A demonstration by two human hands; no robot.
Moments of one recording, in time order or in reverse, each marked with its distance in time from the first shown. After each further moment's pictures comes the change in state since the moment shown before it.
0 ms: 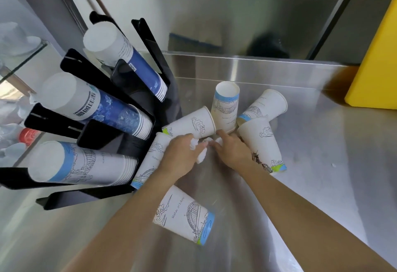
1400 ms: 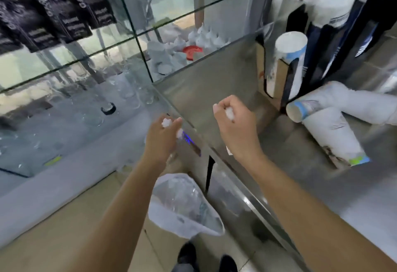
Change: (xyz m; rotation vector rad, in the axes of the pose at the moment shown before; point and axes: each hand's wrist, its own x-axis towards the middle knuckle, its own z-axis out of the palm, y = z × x) left_hand -0.359 -0.180 -0.110 -0.770 0.904 -0.623; right_hand -0.293 -0.226 0.129 0.581 -0.202 -0.700
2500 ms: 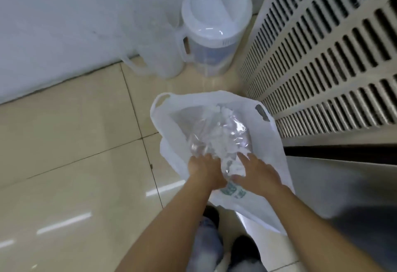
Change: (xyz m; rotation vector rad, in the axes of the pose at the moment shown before) left_hand 0.126 -0.598 0.017 1.339 -0.767 -0.346; right_hand -0.137 0.561 0.312 -0.967 -1.246 0.311
